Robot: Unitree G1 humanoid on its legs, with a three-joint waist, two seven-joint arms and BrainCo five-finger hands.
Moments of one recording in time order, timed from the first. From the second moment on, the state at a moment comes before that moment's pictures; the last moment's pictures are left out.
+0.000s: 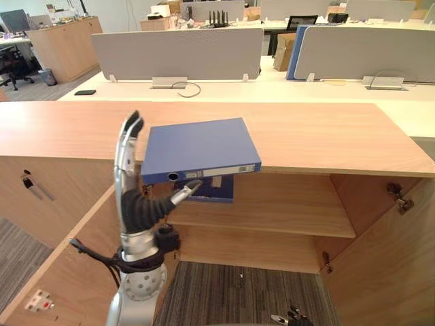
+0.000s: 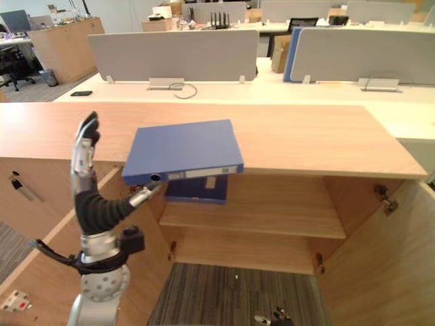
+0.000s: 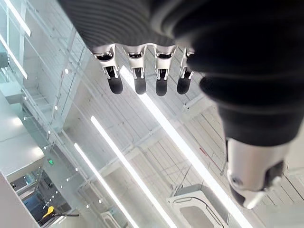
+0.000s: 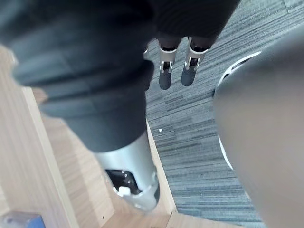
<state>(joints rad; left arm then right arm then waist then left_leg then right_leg) 0.20 0.07 -0.15 -0.62 0.61 -0.32 0.39 0.13 -0.11 0.00 1.14 0.41 -0.11 0.04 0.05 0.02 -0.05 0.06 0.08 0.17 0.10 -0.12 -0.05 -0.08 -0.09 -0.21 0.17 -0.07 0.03</state>
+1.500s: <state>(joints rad) -0.03 0.43 -0.27 0.09 0.86 -0.31 0.21 0.09 -0.10 -0.06 1.14 0.37 -0.10 0.07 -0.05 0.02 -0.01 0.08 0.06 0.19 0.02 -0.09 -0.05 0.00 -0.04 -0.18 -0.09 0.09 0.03</state>
